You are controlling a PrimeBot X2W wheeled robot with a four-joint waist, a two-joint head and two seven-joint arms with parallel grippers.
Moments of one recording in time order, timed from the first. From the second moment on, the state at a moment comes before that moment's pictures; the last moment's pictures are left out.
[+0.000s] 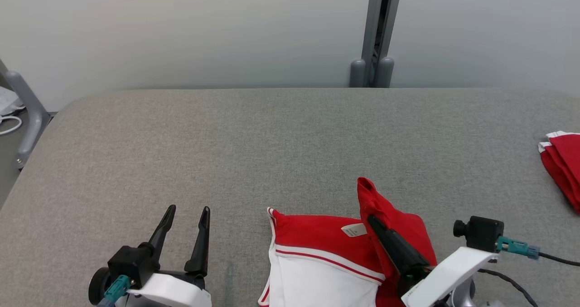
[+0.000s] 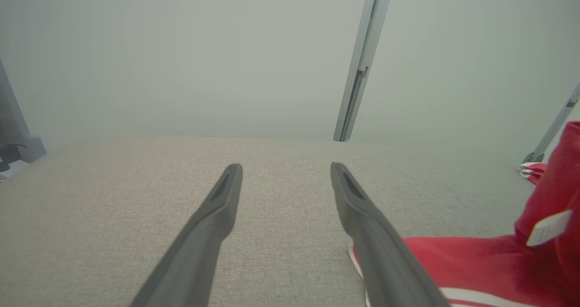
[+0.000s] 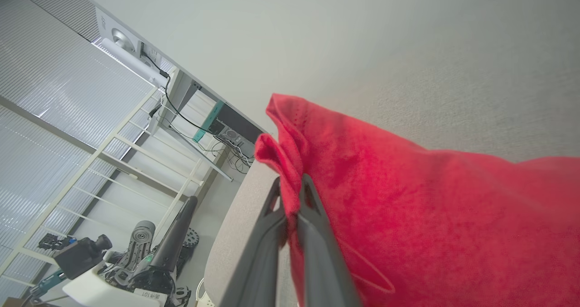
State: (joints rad) left arm -0.04 0.07 -0.16 0.28 -0.28 -0.06 -0.26; right arm -0.05 -0.09 0.32 0.05 0.96 0.13 0.17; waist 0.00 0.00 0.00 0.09
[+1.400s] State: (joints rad) left arm -0.09 0.05 -0.15 0.33 -0.27 -0.08 -0.26; right arm -0.32 -0.05 0.67 0.46 1.17 0.13 -0.11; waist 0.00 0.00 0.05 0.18
